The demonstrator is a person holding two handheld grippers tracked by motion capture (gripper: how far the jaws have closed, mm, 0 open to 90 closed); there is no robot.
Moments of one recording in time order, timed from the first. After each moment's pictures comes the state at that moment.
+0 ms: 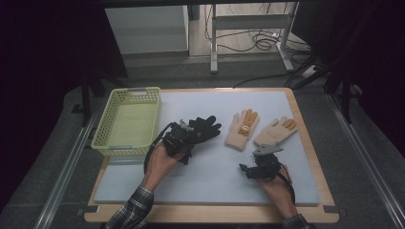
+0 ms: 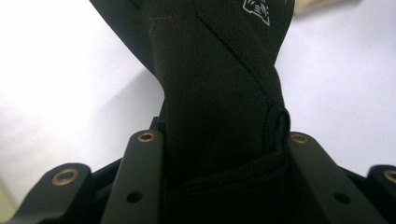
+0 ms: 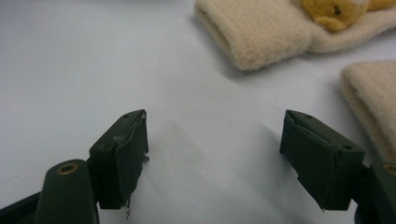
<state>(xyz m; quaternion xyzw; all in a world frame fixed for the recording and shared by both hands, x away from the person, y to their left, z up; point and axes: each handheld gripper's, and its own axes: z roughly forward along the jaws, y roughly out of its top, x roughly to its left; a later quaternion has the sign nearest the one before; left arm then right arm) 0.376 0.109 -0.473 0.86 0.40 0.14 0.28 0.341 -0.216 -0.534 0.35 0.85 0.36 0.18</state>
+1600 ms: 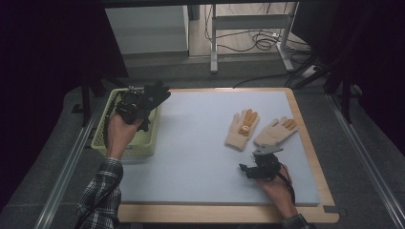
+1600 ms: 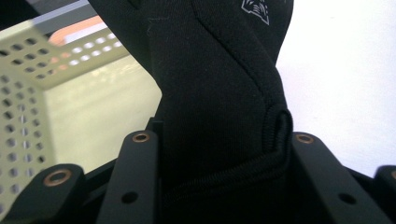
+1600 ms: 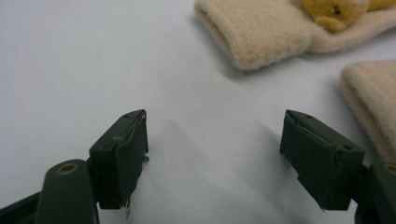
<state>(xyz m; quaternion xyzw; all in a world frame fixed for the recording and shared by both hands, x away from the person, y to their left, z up) 0.429 0.251 -0.413 0.77 0.55 0.20 0.25 0.341 -0.216 -0.534 0.34 0.85 0.36 0.18</state>
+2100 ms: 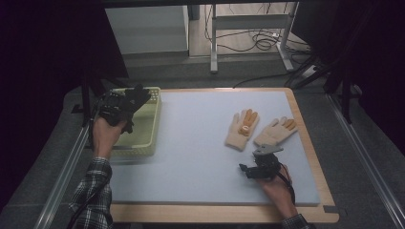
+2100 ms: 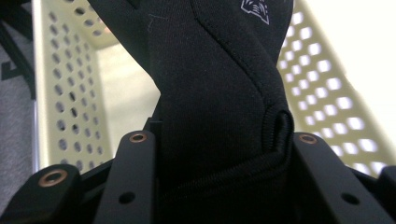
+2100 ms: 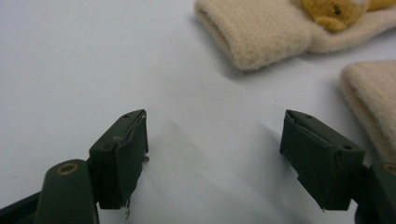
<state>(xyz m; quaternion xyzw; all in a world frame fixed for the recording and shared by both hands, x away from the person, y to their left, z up) 0.435 0.309 -0.442 0.74 0.60 0.20 0.23 0.341 -0.216 -0.534 0.35 0.85 0.36 0.18</state>
